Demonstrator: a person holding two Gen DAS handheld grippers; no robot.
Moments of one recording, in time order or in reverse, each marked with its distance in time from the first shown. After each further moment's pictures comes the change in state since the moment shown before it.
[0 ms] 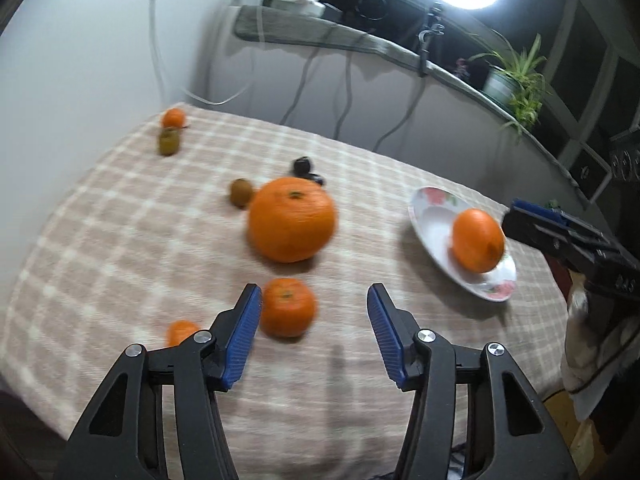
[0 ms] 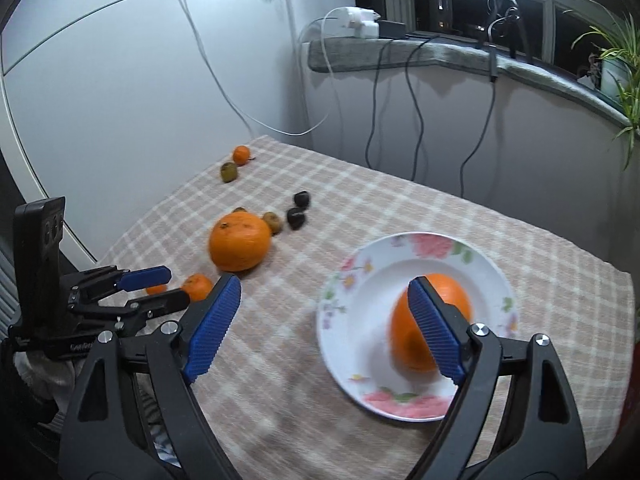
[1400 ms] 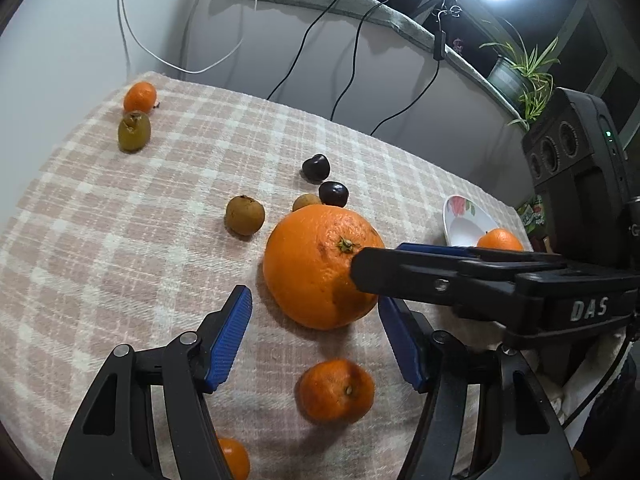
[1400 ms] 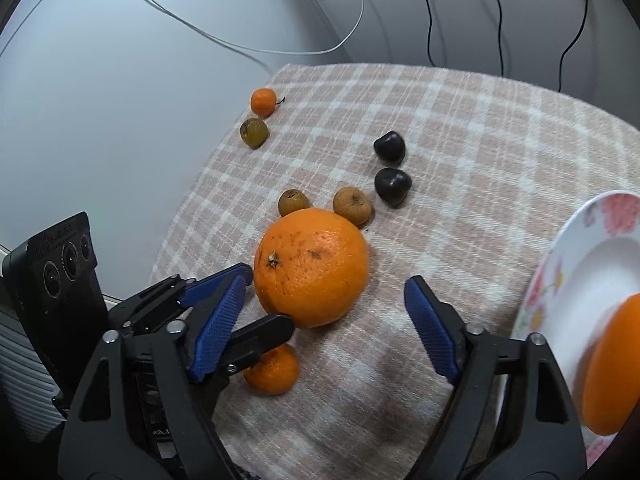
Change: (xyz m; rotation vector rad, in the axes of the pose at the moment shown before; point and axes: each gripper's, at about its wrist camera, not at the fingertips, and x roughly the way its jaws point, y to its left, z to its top) left arm 0.062 0.040 0.047 -0.008 0.150 -0.143; right arm 0.150 0.026 0.038 0.297 0.319 0.237
